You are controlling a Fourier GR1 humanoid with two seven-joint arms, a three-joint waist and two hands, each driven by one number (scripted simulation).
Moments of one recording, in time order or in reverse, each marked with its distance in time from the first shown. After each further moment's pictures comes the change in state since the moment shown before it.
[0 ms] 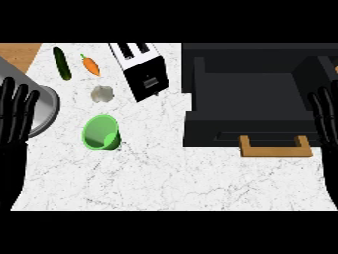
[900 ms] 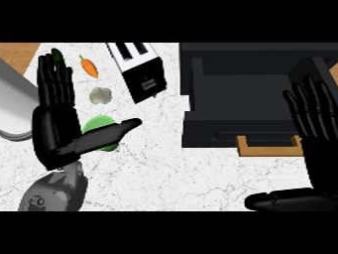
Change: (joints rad) left arm -0.247 -0.087 -0.121 0.343 -0.055 0.504 -0.047; right arm -0.054 0.030 0.029 0.032 -0.107 0.043 0.100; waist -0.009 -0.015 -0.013
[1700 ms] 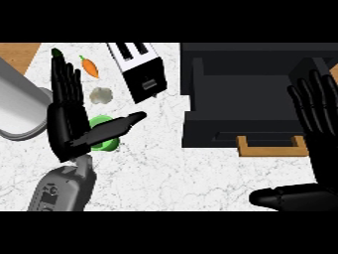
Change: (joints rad) left arm -0.032 -0.001 -0.008 0.110 0.039 0.070 -0.036; right arm -0.032 -0.007 -0.032 0.003 -0.015 0.012 0.024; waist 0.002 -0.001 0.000
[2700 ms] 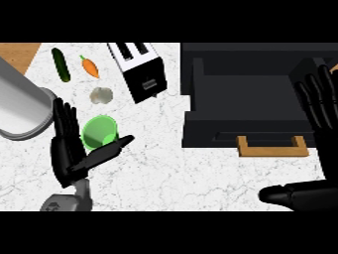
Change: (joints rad) left arm 0.207 0.000 0.019 0.136 0.113 0.018 -0.191; right arm -0.024 -0.021 -0.046 0.003 -0.045 0.021 0.021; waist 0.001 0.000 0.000
